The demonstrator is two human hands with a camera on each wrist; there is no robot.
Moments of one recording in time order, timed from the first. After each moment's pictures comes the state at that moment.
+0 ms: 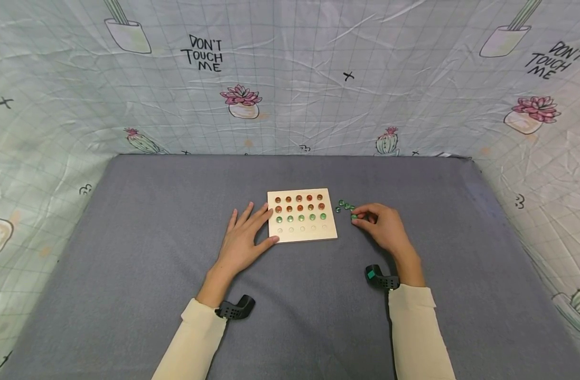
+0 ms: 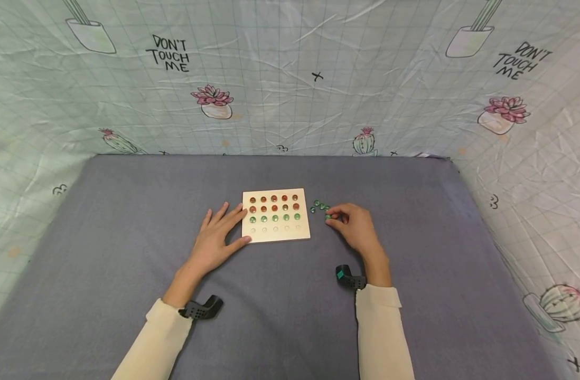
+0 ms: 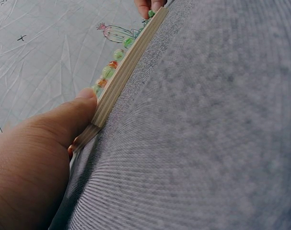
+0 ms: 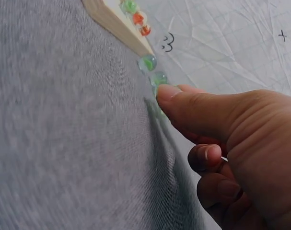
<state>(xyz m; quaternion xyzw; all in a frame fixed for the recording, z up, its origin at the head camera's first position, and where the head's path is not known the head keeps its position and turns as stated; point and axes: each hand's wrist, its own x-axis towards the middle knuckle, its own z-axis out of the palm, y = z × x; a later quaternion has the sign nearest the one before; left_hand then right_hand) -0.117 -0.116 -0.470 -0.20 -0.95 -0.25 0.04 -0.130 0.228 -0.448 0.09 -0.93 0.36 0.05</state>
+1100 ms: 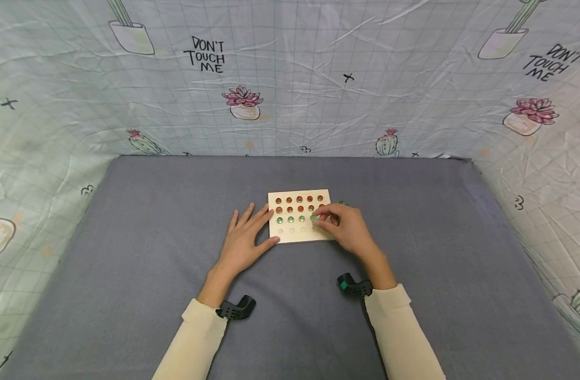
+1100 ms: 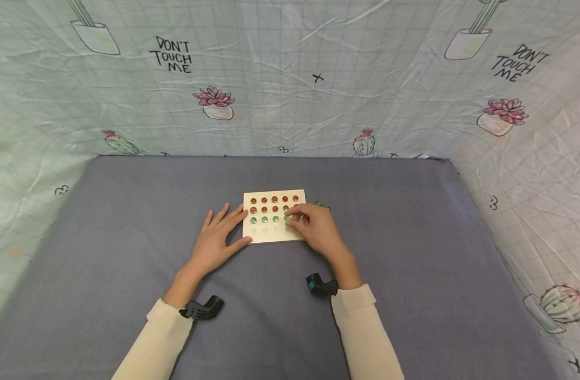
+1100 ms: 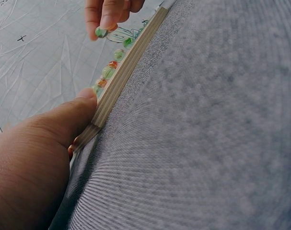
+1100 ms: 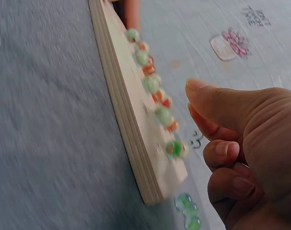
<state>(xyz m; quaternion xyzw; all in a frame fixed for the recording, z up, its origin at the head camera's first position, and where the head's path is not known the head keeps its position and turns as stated) -0.116 -0.116 -0.473 -0.20 -0.94 -0.25 0.05 -0.129 0.151 -0.435 0.18 -0.88 0.43 0.06</state>
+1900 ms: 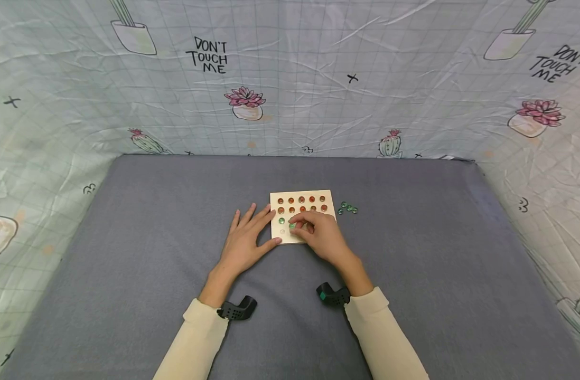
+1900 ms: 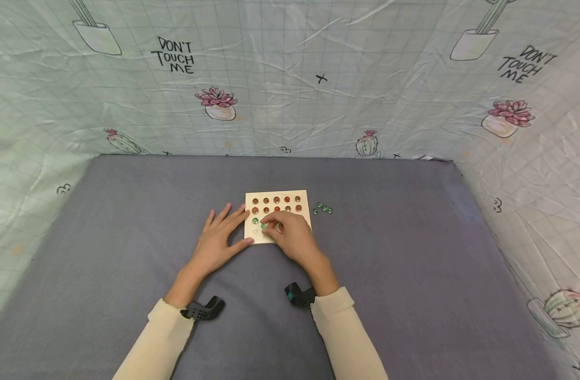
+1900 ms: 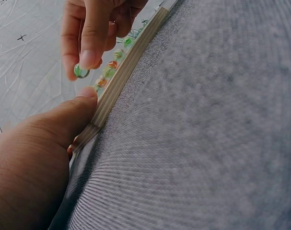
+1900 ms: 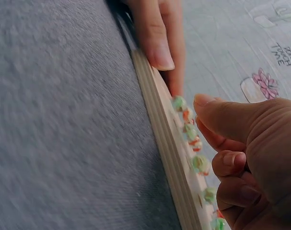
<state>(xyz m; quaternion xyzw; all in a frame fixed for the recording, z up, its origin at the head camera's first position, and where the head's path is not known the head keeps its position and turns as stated) -0.117 -0.117 -0.472 -0.20 -0.95 -0.25 0.04 -0.125 0.100 -0.442 0.21 -0.88 0.42 0.05</state>
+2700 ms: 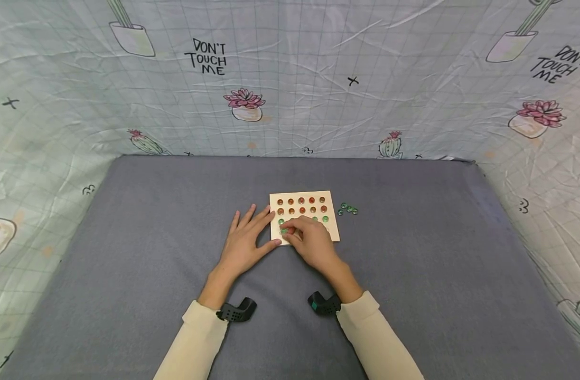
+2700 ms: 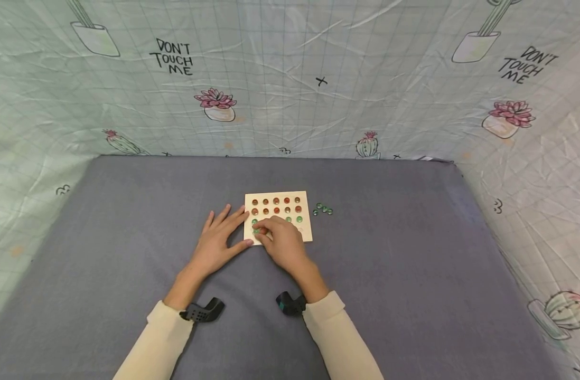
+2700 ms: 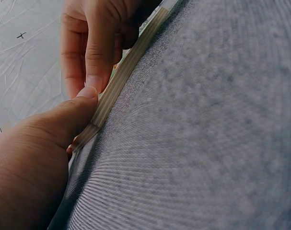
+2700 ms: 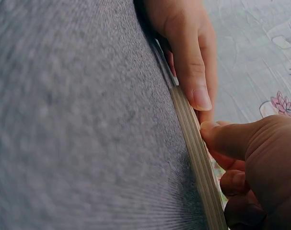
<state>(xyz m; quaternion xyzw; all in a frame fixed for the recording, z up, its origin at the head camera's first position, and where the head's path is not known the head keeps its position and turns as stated) -0.118 -0.119 -0.469 -0.21 -0.94 -0.26 0.05 -0.116 0.078 -0.452 0.20 -0.90 0.37 0.08</state>
